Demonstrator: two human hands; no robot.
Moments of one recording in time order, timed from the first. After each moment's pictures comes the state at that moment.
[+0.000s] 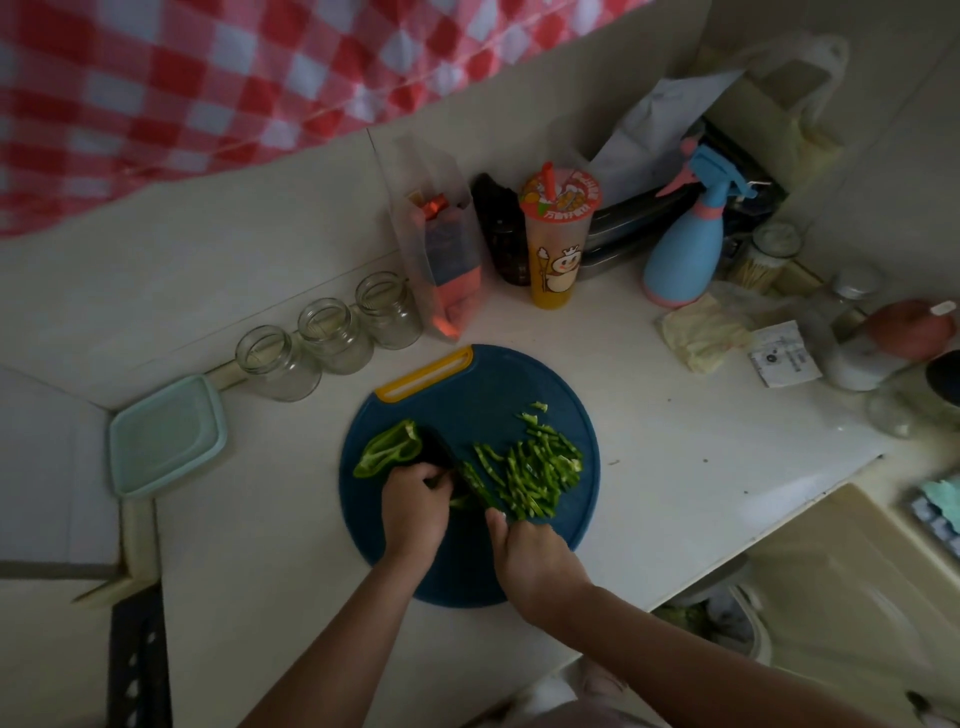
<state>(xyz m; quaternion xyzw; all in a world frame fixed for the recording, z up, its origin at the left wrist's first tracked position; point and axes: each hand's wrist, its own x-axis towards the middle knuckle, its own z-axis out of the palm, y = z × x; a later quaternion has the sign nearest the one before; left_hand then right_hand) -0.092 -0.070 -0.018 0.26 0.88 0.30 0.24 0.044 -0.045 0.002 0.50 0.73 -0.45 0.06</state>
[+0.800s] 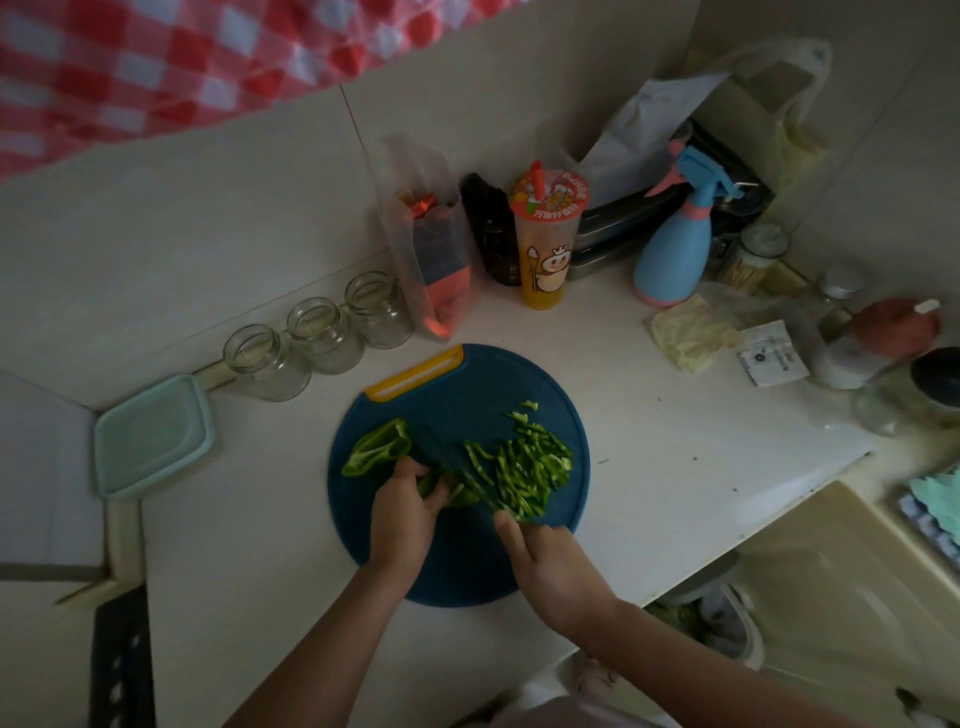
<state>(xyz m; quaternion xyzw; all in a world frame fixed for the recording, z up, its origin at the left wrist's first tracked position) -0.091 -0.080 -0.025 0.32 0.88 0.30 0.21 0.076 -0.038 0.001 0.44 0.74 -0.51 -0.02</state>
